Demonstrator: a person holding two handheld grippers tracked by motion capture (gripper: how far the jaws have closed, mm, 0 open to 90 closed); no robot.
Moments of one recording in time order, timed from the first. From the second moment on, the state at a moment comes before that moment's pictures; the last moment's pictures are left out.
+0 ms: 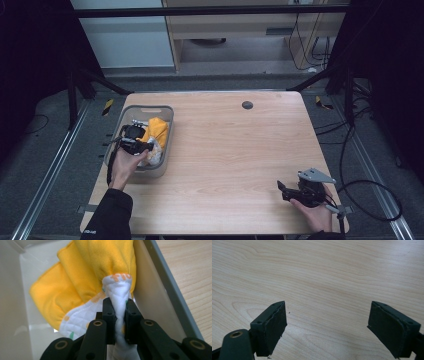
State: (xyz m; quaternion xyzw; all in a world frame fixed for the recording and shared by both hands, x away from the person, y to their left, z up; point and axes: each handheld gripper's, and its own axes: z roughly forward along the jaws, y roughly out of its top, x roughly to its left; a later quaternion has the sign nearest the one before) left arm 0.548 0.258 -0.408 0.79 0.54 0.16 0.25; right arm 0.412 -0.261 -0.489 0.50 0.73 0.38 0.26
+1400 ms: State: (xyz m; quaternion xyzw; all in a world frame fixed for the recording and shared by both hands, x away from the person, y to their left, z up) left arm 0.504 0.259 -0.314 0.79 0.47 0.22 0.34; right arm 0.410 -0.263 -0.487 0.50 0.73 0.38 0.26
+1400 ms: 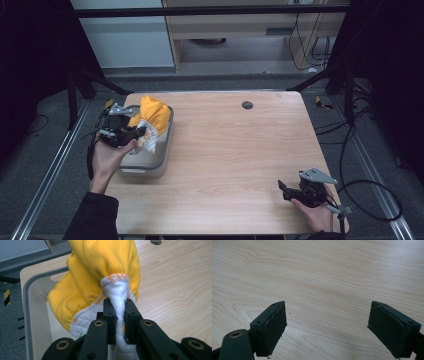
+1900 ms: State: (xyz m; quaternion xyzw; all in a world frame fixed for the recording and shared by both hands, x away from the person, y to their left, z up) left arm 0.491 0.244 -0.296 0.80 0.43 0.21 0.36; right arm 0.410 -0.263 -0.486 0.50 0.73 0.38 0.27
